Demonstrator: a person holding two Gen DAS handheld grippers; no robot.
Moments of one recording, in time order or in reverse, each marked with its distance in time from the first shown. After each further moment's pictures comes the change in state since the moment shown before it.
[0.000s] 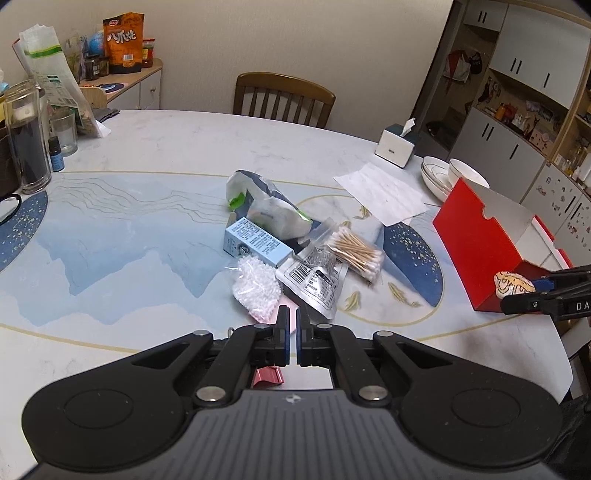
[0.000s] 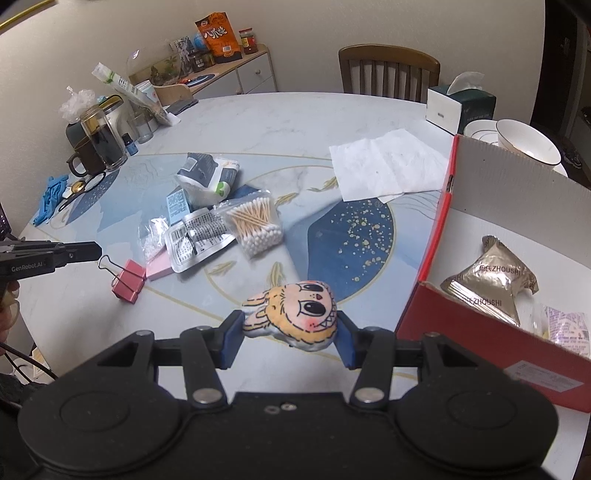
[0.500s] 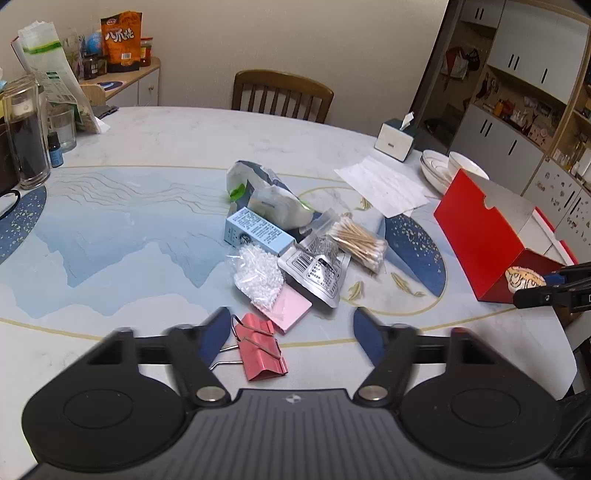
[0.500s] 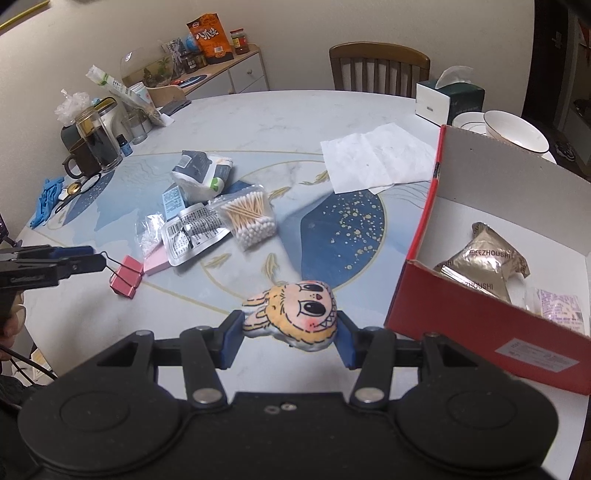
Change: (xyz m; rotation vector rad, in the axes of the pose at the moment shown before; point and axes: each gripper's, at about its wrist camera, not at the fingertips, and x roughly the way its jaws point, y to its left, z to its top) left arm 0.003 0.004 -0.010 0.006 0.000 -0.006; right arm -0.007 -0.001 -0.010 0.026 -0.001 -0.020
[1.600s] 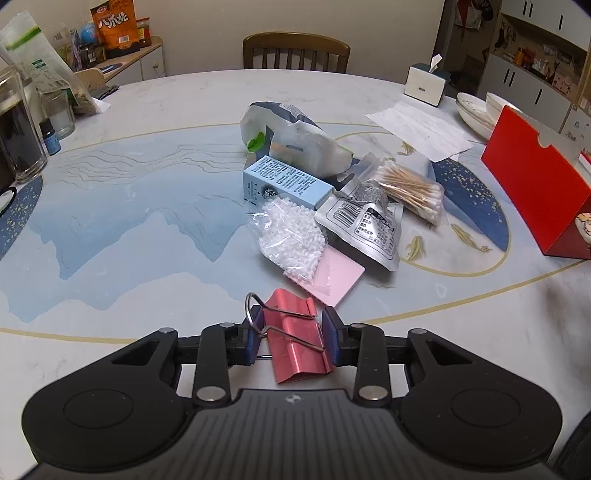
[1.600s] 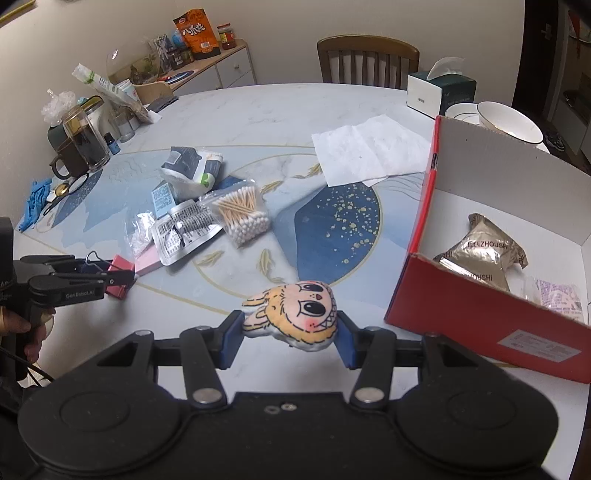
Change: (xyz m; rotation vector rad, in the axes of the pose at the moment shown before) left arm 0.063 0.006 -0.012 0.084 0.113 0.128; right arm 0.007 0.004 0.003 0.025 0.014 -0.034
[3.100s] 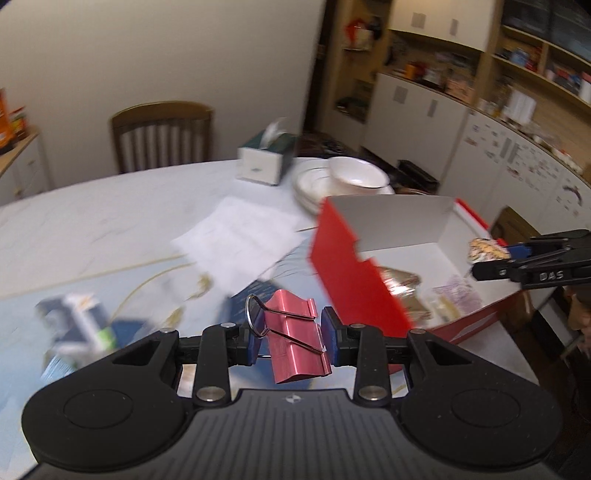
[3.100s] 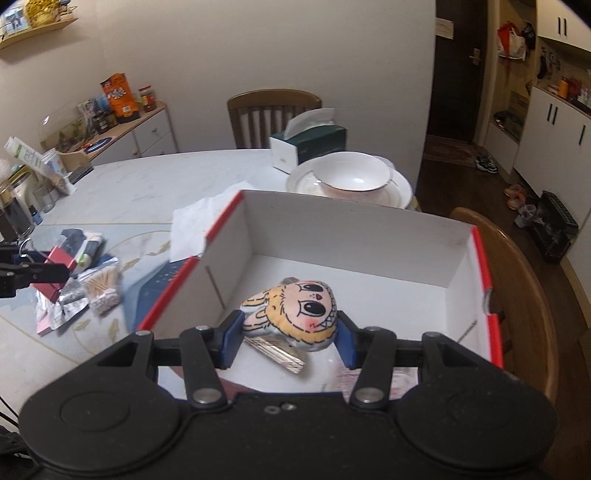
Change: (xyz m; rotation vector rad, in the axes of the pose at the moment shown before) left arm -0.019 -0.188 0.128 0.213 -0.130 -0.284; right arm -0.059 -0.163 0.014 0.081 -0.172 -0.184
